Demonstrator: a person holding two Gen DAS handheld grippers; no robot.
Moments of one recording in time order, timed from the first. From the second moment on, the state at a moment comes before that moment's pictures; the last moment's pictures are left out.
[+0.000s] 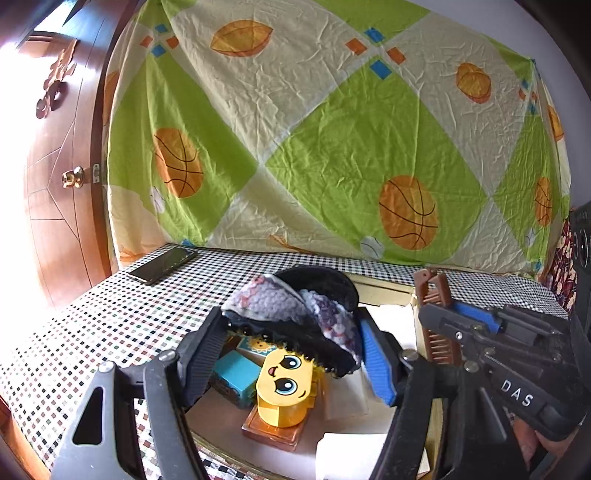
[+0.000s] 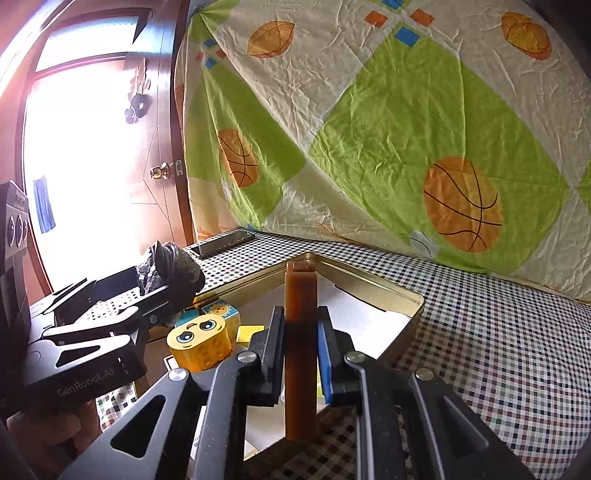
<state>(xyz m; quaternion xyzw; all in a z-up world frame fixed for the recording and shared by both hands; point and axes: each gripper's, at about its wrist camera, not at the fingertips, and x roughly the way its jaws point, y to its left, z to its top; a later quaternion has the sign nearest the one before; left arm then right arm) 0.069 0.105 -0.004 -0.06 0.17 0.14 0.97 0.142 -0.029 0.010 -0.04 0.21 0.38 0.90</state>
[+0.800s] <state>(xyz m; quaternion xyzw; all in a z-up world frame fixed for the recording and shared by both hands) 0.107 0.109 -0.023 -0.04 0.25 0.12 0.96 0.180 0.006 -0.009 -0.07 0.28 0.37 0.88</state>
